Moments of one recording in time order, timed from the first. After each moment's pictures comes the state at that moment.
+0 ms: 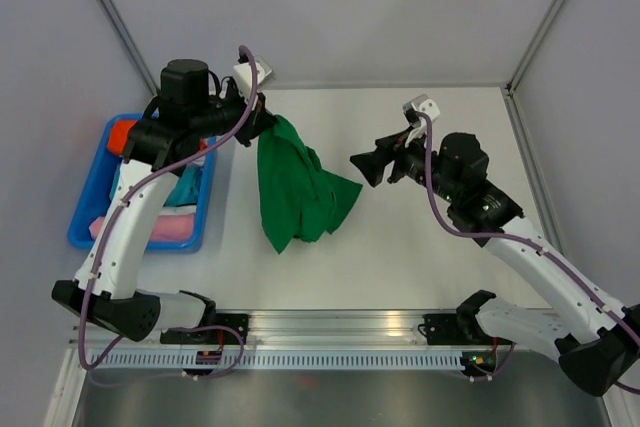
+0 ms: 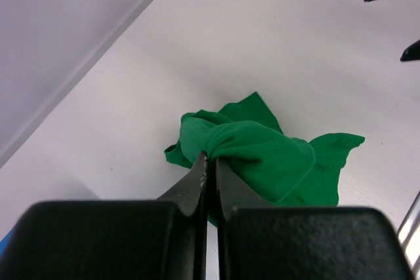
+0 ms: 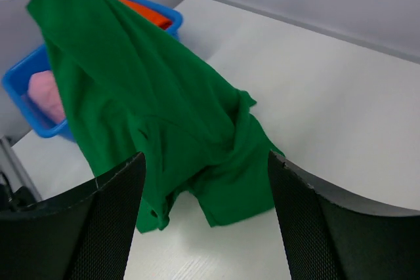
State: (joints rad) left arm -0.34 1.33 1.67 -0.78 0.48 0.36; right arm 0.57 1.01 1.00 -0.10 -0.17 0.22
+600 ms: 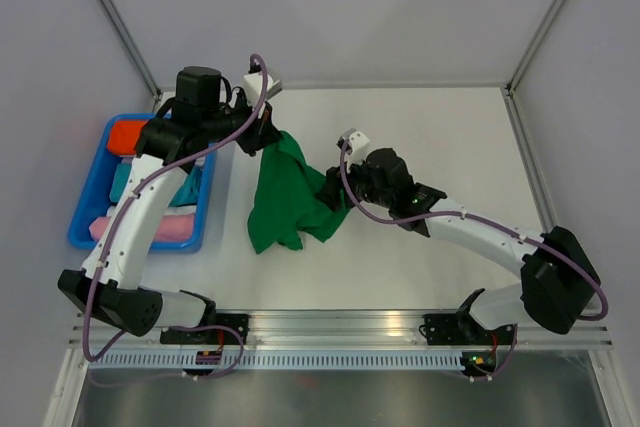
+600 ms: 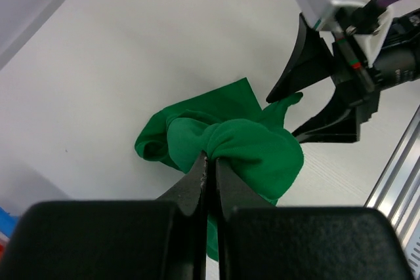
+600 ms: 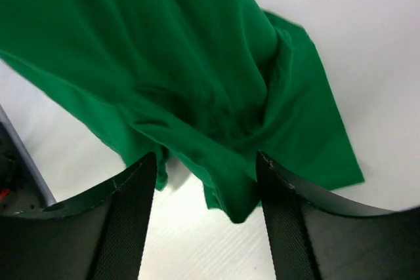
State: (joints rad) left arm -0.34 1.35 1.62 -0.84 0.53 0.33; right arm 0.76 1.36 0.92 0.08 -0.17 0.26
